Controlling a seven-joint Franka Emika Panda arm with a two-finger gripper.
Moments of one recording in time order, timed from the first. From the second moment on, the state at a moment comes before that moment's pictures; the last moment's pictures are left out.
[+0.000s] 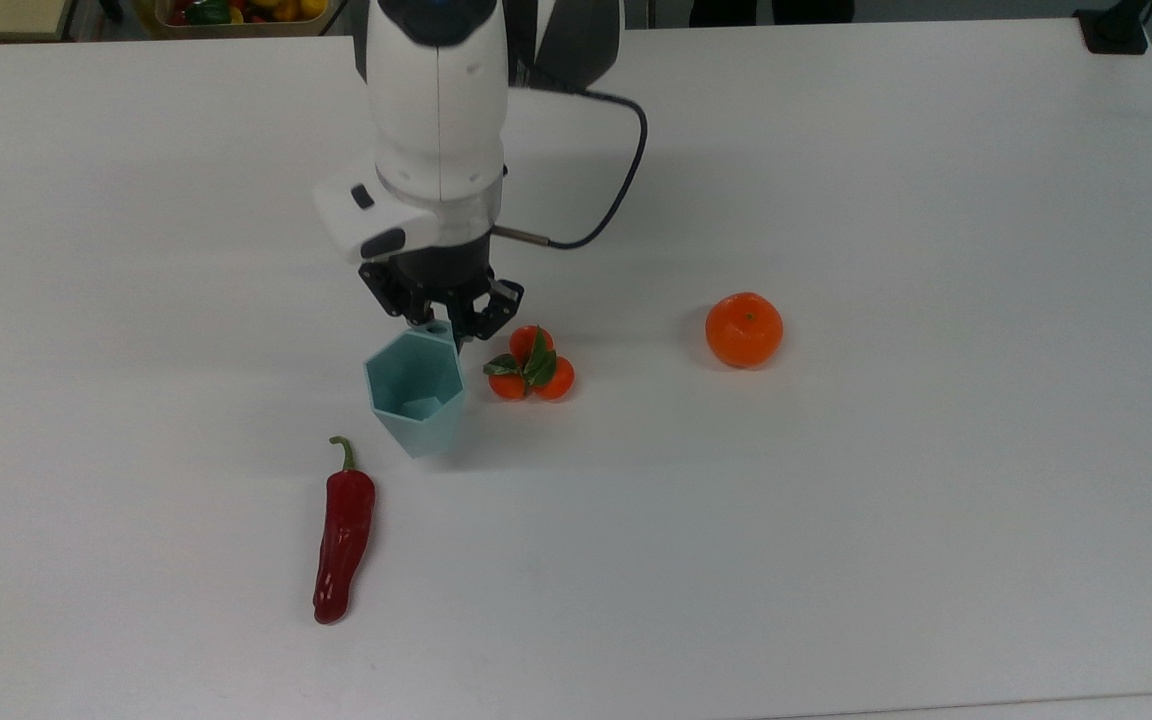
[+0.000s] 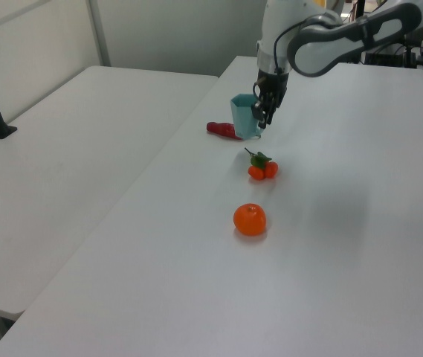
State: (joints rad) arm 0.04 0.45 0.03 -1.52 -0.14 2.16 0.33
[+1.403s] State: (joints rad) arm 0.01 -0.17 0.01 -1.96 -0.01 1.79 -0.07
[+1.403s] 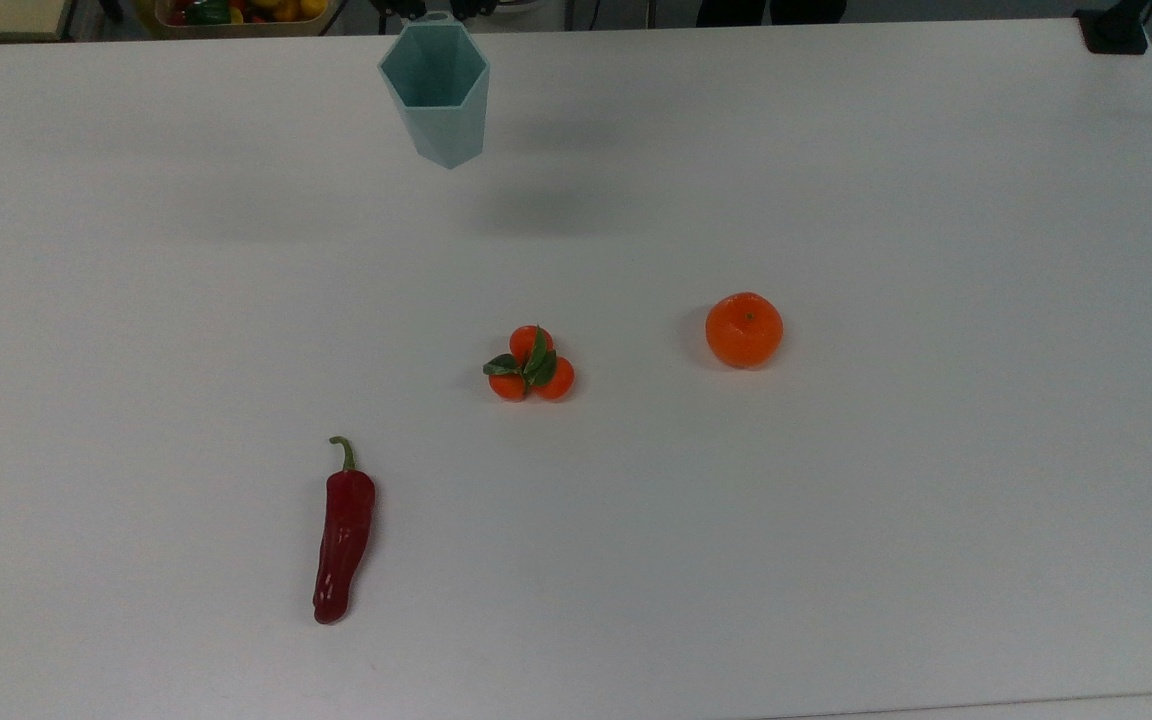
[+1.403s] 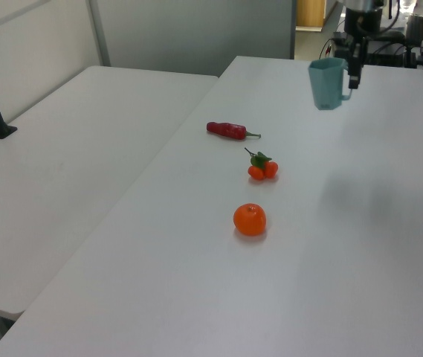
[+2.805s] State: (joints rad) arm 0.00 -0.18 -0.04 -2.46 -0.05 2.30 -0.17
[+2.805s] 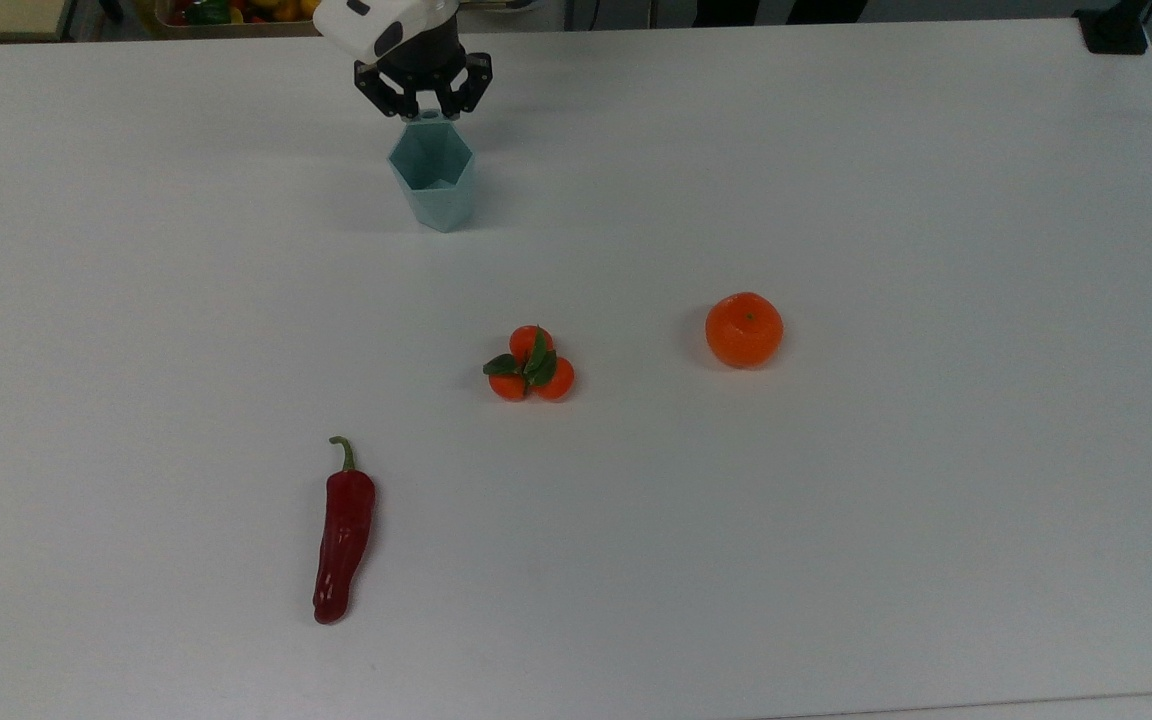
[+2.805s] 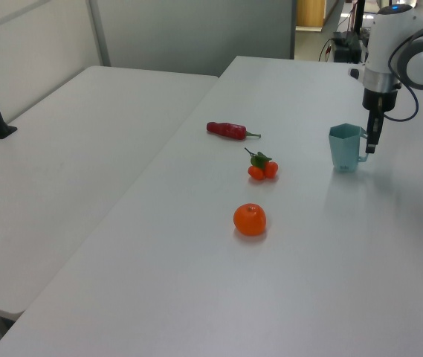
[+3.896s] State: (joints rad) arm 0.00 -0.15 -0.04 -2.49 -0.05 2.35 -0.17
